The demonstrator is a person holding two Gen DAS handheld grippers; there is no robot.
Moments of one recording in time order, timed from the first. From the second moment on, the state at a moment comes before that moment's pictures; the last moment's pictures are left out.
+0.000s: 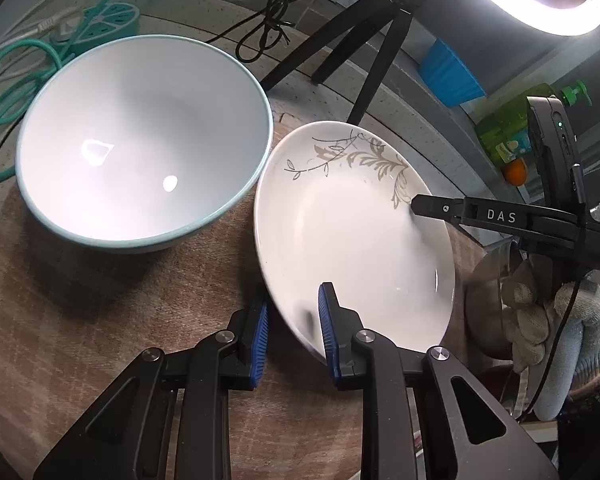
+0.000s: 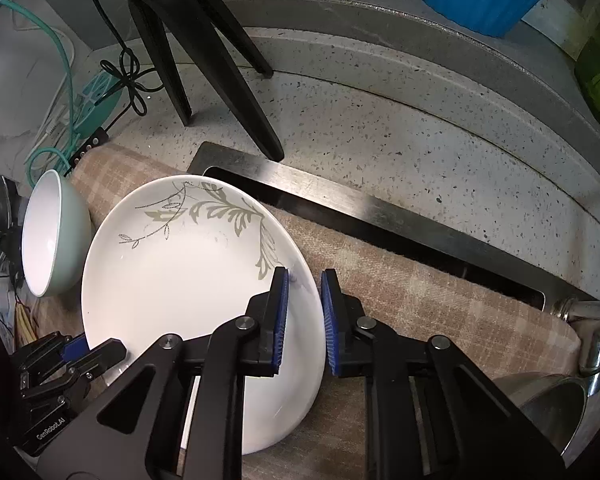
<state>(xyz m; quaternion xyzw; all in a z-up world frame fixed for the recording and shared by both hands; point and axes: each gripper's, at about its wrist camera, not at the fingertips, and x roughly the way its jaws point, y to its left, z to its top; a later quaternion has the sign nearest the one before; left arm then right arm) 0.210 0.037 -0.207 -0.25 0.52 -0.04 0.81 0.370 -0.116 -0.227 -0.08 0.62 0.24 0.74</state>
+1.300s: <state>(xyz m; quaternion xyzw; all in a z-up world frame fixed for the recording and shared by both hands) 0.176 0.067 -0.203 -0.21 0.53 -0.02 0.82 0.293 -0.131 -0.226 -0.05 0.62 0.29 0.72</state>
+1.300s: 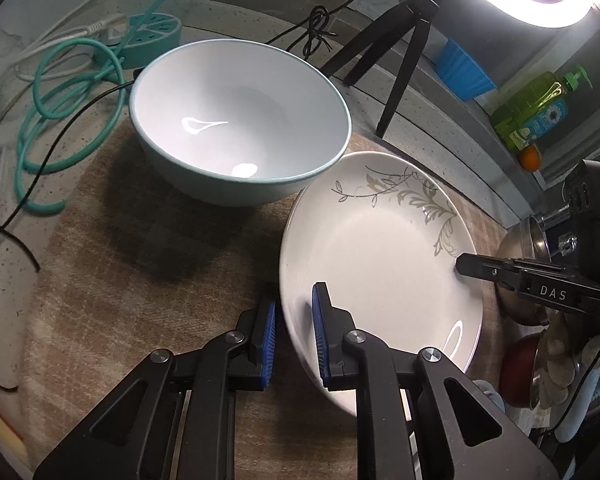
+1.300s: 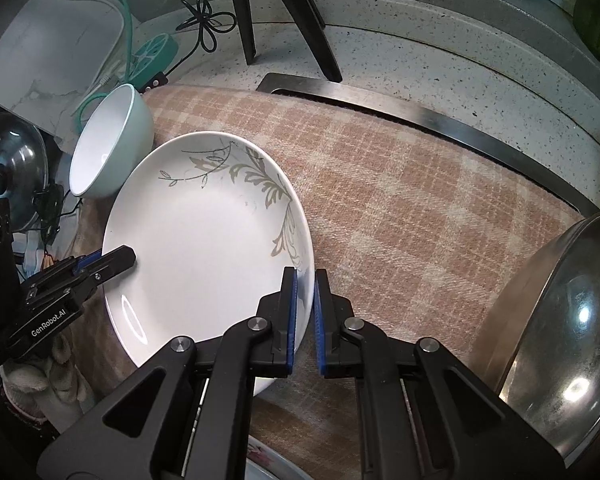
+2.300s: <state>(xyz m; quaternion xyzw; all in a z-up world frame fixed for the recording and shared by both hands) 0.163 0.043 -0.158 -0.19 0.50 -0.06 0.84 0.272 -0.178 -0.182 0.03 0.60 0.27 0.75</state>
